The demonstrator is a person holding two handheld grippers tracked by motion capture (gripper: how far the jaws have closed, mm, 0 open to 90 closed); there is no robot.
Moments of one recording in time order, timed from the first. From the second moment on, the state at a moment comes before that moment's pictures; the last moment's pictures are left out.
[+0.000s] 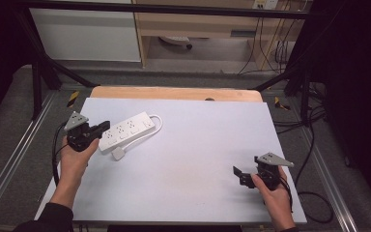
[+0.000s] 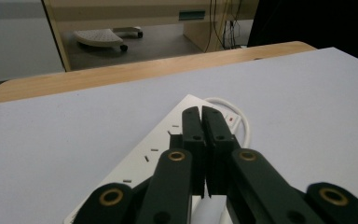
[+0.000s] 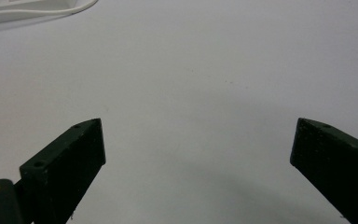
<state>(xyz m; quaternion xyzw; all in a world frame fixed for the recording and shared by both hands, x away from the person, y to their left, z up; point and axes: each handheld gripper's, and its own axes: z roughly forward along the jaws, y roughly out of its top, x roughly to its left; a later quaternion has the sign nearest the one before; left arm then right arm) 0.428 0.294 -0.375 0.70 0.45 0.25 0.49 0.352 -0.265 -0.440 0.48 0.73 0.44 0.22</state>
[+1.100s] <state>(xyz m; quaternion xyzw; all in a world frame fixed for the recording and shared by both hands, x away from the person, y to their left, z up) 0.437 0.283 -0.399 0.74 0.45 0.23 0.45 0.352 -0.266 -0.439 0.48 0.72 0.44 0.22</state>
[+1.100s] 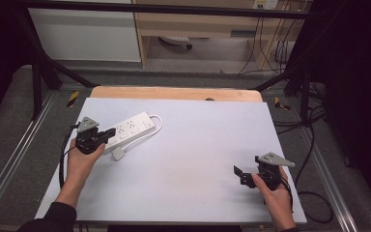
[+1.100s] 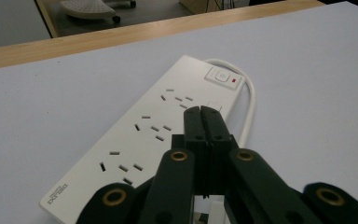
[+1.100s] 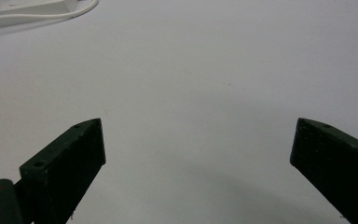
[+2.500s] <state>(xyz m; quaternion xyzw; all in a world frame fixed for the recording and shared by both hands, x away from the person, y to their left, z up) 0.452 0.285 -0.425 0.77 0.45 0.22 0.39 0.351 -0.269 -0.438 0.48 0.72 0.44 0.22</state>
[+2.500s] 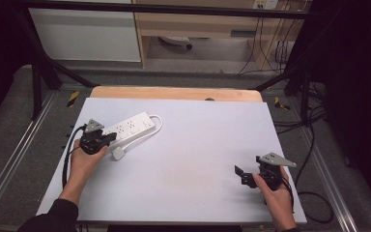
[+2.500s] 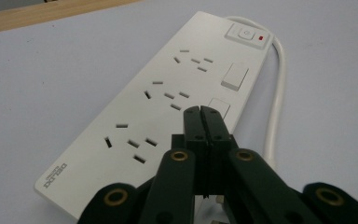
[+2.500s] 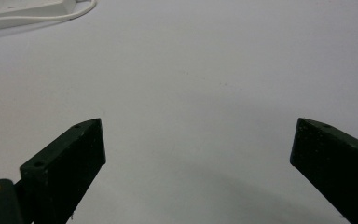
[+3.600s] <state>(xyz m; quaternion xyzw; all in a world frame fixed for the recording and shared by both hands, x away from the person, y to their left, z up) 0.454 0.285 -0.432 0.77 0.45 0.22 0.38 0.351 -0.270 -0.438 0.48 0.72 0.44 0.22</state>
